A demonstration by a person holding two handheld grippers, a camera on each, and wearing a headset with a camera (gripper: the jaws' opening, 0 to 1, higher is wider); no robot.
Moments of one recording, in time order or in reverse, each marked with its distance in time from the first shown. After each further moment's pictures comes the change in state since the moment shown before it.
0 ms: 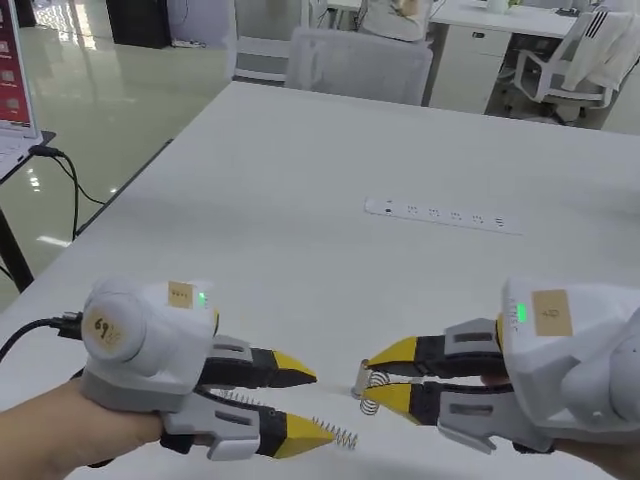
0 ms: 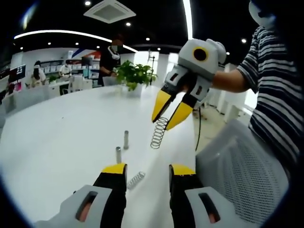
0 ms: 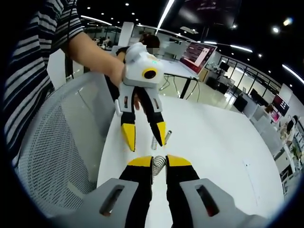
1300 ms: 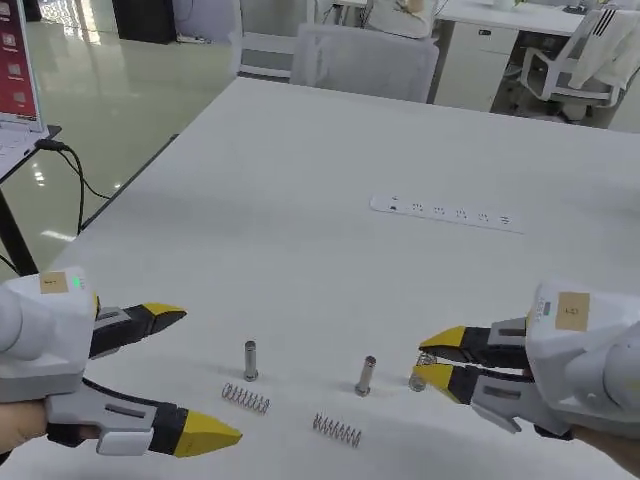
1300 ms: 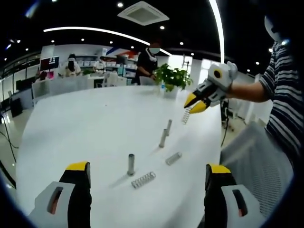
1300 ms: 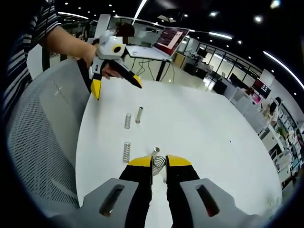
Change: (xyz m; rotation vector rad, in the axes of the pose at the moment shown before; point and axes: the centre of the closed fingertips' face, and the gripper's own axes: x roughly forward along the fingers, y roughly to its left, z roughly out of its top) left arm -0.071 0.062 -0.034 -0.122 -0.030 0.280; right arm -0.014 -0.049 -0.059 0.116 0.108 -0.213
